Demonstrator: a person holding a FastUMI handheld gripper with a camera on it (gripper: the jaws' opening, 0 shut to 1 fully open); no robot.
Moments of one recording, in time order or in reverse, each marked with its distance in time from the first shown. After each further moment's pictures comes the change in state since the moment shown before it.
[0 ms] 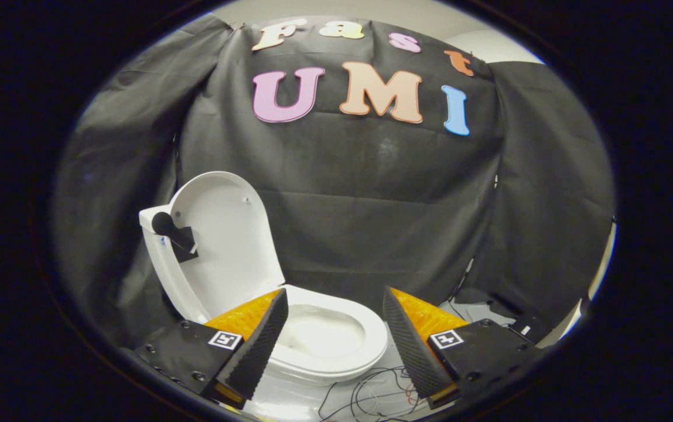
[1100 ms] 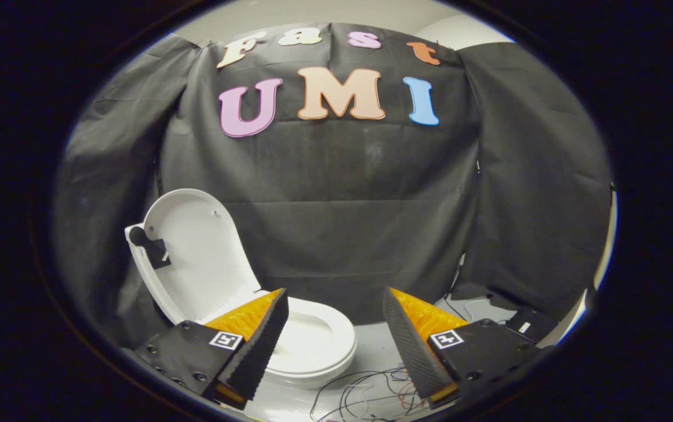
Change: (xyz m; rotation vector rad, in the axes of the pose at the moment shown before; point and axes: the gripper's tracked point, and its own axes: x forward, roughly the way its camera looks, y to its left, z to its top) arm -0.004 -0.108 -0.014 0.112 -0.053 -0.030
